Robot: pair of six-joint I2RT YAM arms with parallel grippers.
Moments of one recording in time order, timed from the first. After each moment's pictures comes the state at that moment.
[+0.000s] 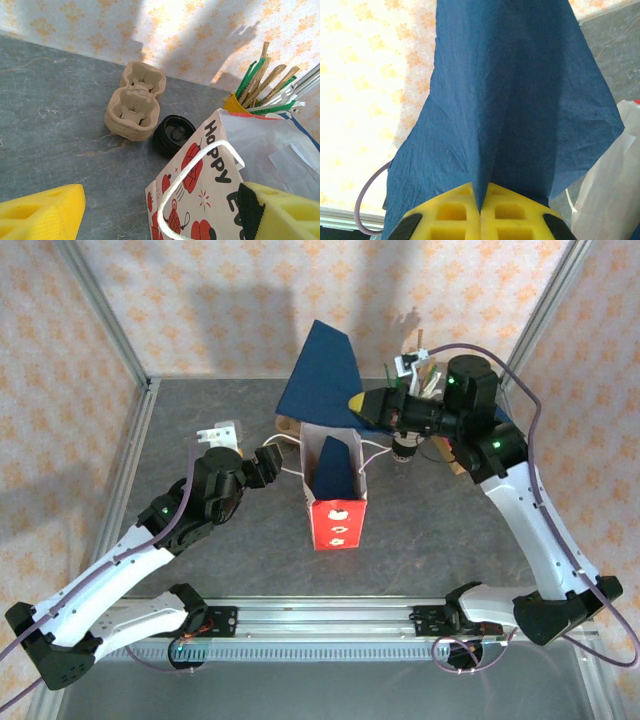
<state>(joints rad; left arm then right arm) -0.68 0.94 1.00 -0.50 -0.44 -0.62 0.45 1.25 1.54 -0.52 -0.76 0.91</state>
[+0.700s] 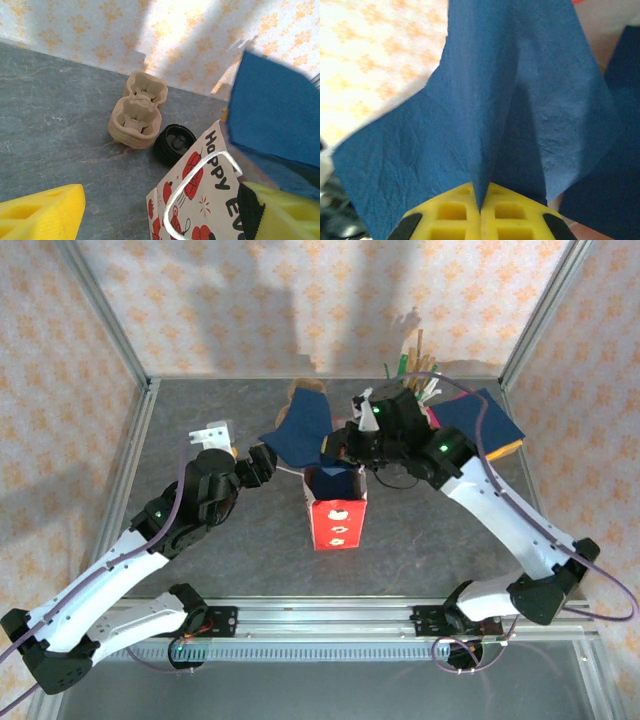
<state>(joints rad) -0.68 0.90 1.00 -0.50 -0.47 -0.62 0.74 1.38 1.55 -0.81 -0.30 0.89</state>
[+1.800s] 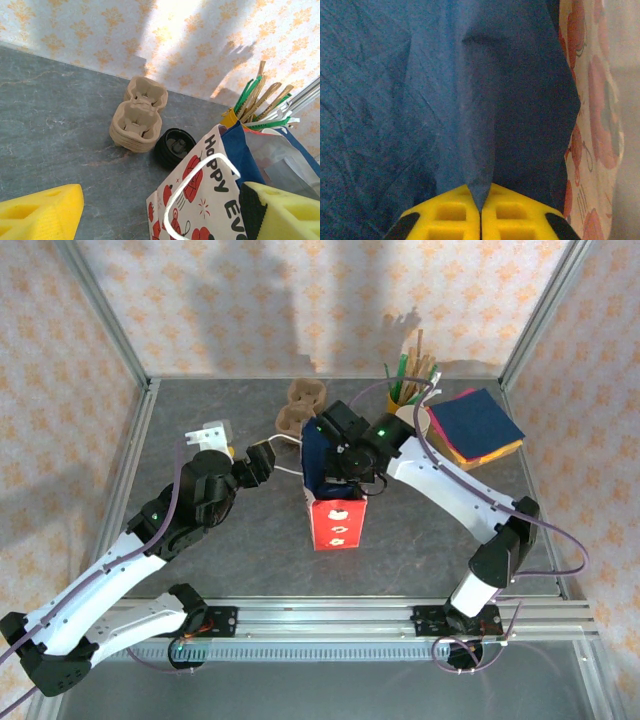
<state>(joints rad) -0.68 0.88 1.00 -0.50 -0.48 -0.62 0.84 1.65 1.74 -1.24 0.06 0.81</state>
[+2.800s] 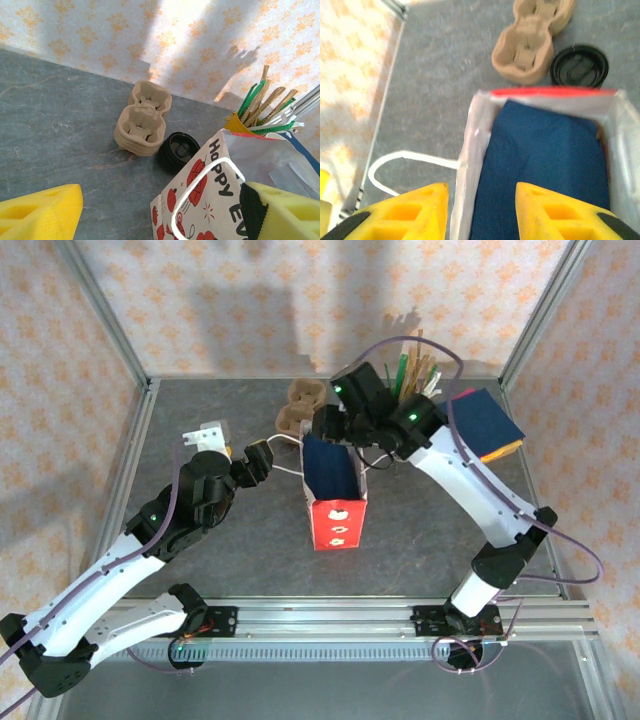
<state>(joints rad) -0.68 0.88 1.00 -0.50 -0.51 -0.61 0.78 1.63 1.97 -1.08 0.07 0.71</state>
